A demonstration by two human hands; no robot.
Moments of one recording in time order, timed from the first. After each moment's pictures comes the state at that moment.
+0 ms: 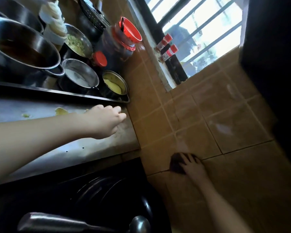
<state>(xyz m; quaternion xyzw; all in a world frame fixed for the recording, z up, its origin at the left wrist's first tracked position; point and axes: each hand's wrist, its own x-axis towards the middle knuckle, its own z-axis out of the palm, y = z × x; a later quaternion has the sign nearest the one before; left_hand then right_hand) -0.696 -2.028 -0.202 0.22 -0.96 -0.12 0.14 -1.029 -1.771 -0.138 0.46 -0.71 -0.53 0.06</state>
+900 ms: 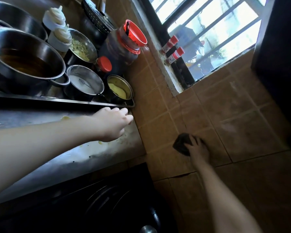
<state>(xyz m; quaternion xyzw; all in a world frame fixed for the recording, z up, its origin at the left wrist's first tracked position) -0.702 -2.058 -0.200 0.21 -0.95 -0.14 0.16 -1.020 -1.863 -0.119 0.41 -0.83 -0.37 0.09</state>
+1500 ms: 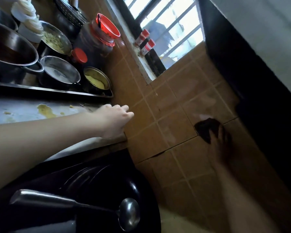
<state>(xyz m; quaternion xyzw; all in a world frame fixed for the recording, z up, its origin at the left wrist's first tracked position) -0.707 -1.962 -0.139 0.17 -0.96 -0.11 0.17 -1.002 -1.720 -0.012 0.31 -0.89 -0.17 0.29</state>
